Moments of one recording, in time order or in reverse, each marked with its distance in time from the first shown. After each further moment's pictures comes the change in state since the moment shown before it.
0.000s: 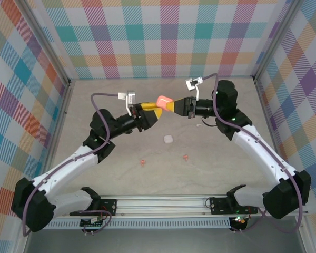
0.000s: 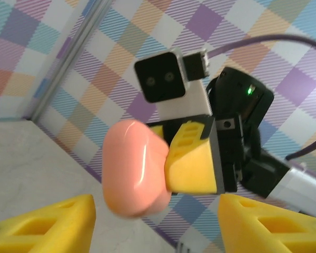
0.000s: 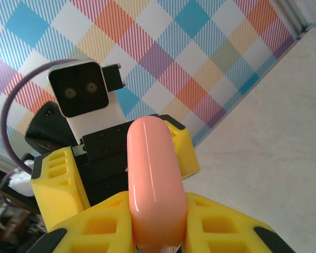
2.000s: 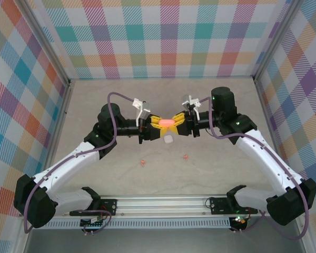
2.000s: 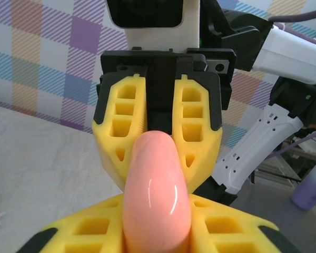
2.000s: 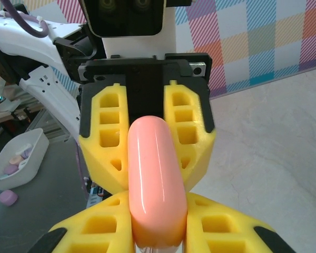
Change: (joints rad) left arm -0.014 0.061 0.076 -0.243 0.365 0.442; right arm 0.039 -0.064 -0.013 -0.363 -0.125 -0.752
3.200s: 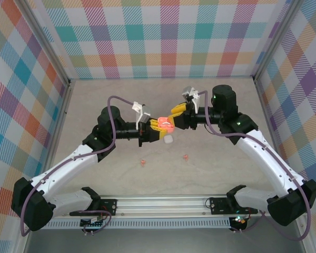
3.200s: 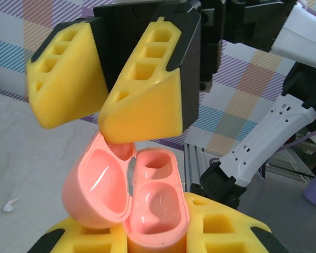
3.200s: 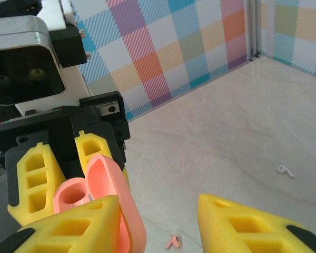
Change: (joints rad) left arm -0.019 -0.037 -0.026 -0.061 -0.055 0.054; right arm 0.012 -0.002 0.032 0.053 0.286 0.179
